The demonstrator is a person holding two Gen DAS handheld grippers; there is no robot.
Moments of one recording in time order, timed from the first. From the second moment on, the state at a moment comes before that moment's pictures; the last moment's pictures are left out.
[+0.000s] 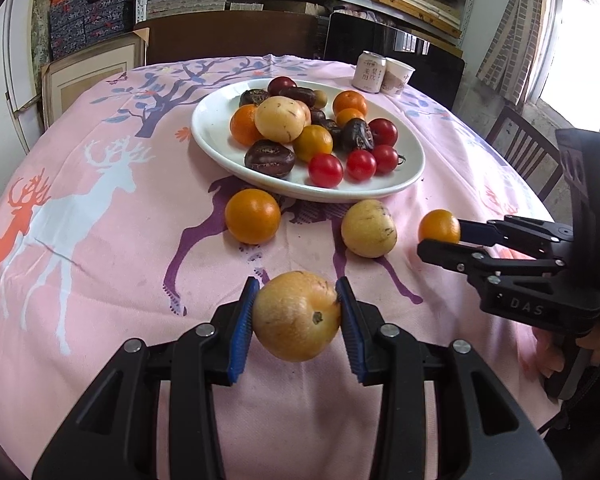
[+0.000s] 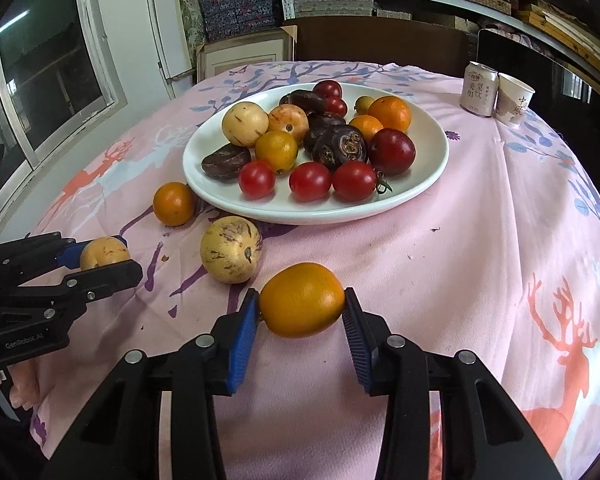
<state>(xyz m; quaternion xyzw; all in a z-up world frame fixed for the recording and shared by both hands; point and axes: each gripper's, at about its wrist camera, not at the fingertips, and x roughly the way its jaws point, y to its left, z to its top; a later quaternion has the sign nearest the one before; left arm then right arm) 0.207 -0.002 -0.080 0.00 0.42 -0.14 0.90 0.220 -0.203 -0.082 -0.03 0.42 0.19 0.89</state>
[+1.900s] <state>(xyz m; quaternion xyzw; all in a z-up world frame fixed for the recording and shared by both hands) 0.196 -0.005 -0.055 0.00 0.39 -0.14 0.91 0.176 -0.249 -0.061 0.02 0.39 0.21 0.90</state>
